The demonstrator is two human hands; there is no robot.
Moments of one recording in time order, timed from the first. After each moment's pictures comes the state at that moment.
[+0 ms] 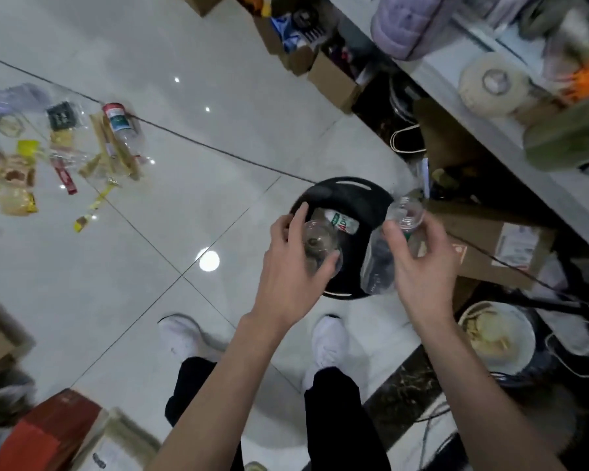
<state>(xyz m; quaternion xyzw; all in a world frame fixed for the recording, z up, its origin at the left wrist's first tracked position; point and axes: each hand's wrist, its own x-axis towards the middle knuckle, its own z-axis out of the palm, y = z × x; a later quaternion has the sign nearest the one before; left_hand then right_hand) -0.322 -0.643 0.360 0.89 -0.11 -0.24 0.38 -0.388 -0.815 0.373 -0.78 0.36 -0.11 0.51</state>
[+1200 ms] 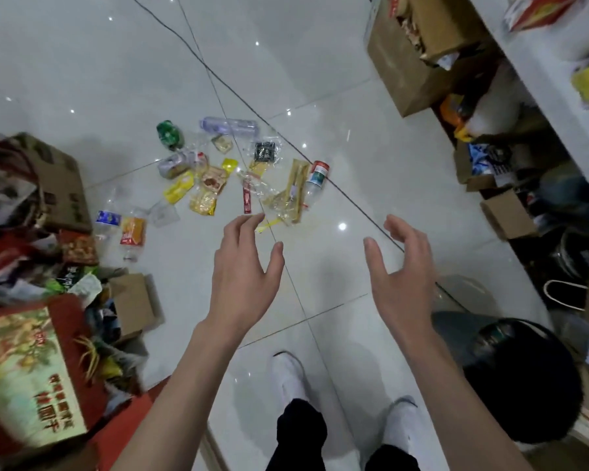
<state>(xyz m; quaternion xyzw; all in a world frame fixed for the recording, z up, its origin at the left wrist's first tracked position) -0.124 -0.217 0.459 0.94 0.09 -0.04 0.33 -0.130 -0.432 0.452 -0.87 0.15 -0.03 0.47</state>
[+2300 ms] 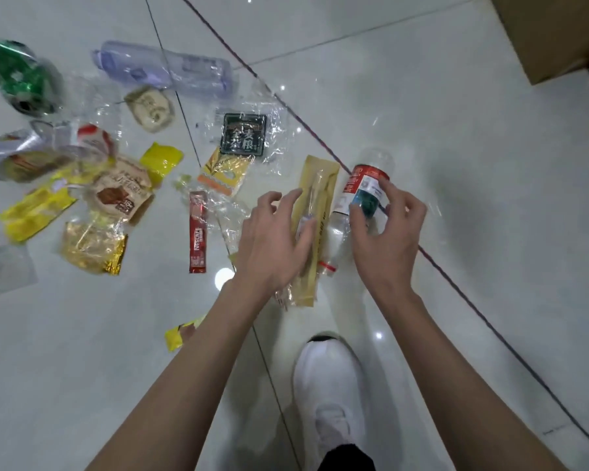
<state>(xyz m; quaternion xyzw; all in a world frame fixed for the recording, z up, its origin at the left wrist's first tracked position) 0.176 -0.198 -0.060 0.94 0.04 -0.10 0.31 0.179 -0.366 -0.066 -0.89 0.16 -0.04 0.43</state>
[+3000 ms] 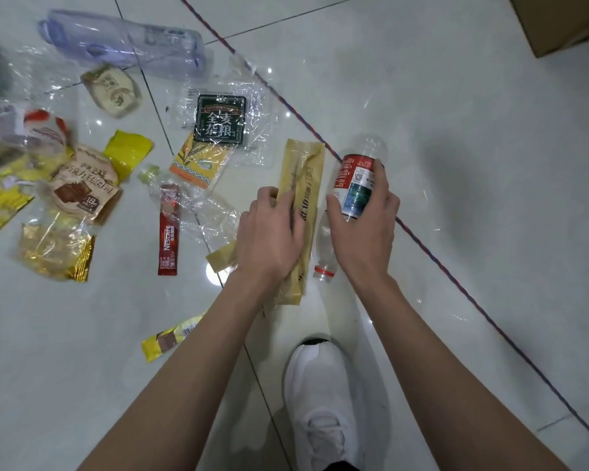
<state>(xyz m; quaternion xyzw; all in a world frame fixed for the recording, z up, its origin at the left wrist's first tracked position) 0.193 -0.217 -0.099 0.96 0.04 -0.10 0.25 0.196 -0.354 -0.096 -0.88 0.23 0.03 0.41</state>
